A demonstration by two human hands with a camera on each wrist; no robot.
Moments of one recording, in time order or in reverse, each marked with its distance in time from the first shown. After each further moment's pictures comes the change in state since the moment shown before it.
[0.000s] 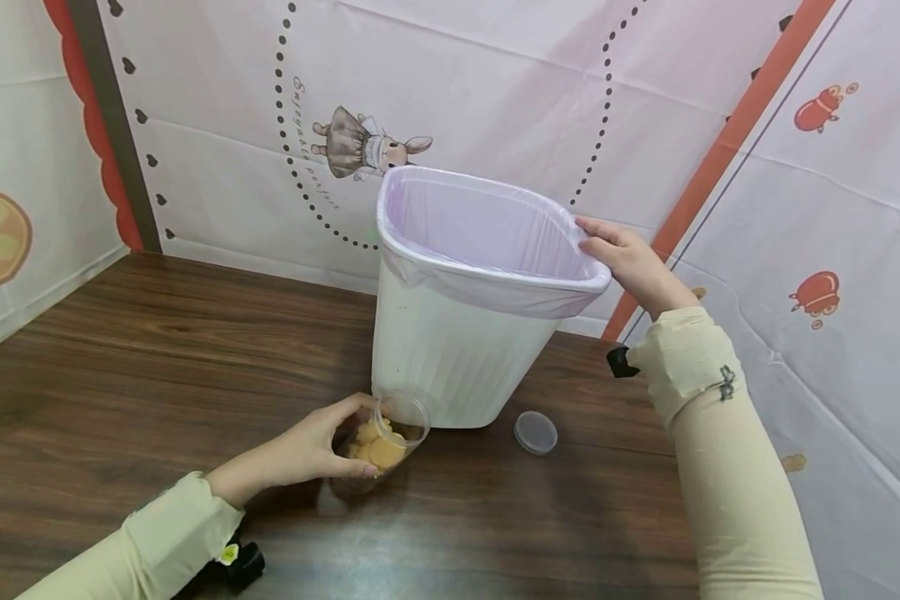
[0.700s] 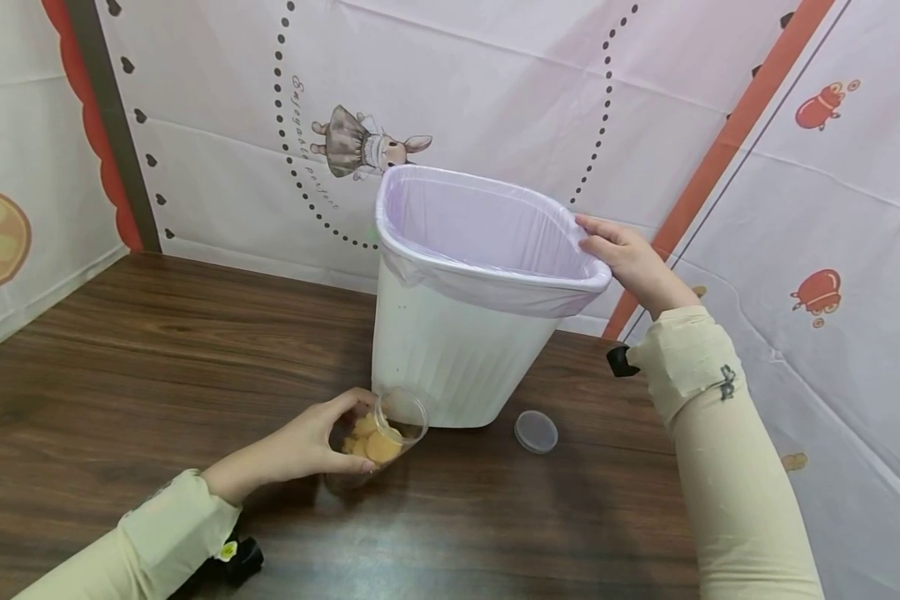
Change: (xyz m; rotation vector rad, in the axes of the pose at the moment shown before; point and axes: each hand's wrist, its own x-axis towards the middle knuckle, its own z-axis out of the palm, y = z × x) left_hand -0.001 0.001 -0.006 0.086 0.023 -0.030; right_hand 0.001 0.001 0.000 0.003 0.009 -0.002
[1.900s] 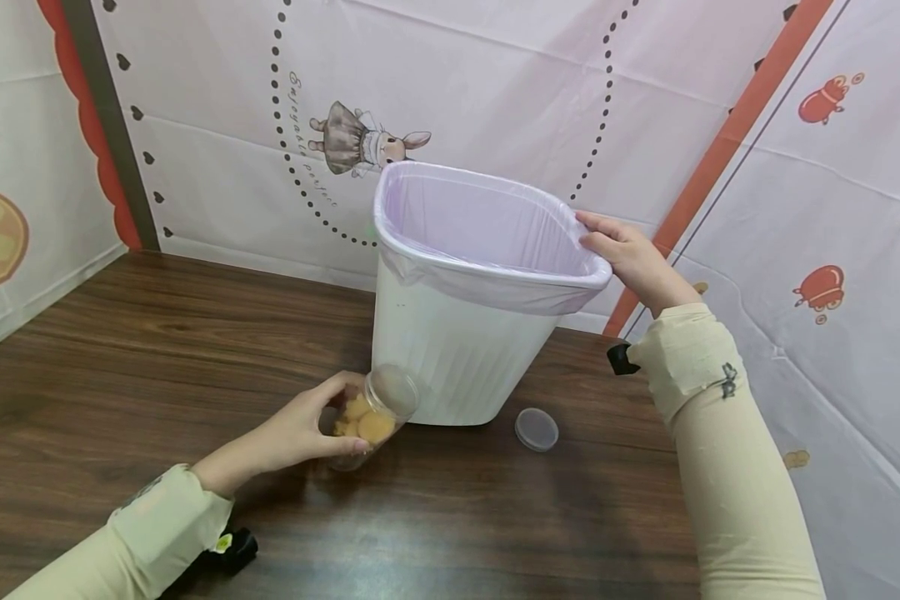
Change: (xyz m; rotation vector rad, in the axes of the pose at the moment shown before) left_hand 0.000 0.001 -0.011 0.014 0.108 -0.006; right_hand 0.000 0.000 0.001 0.025 0.012 -0.009
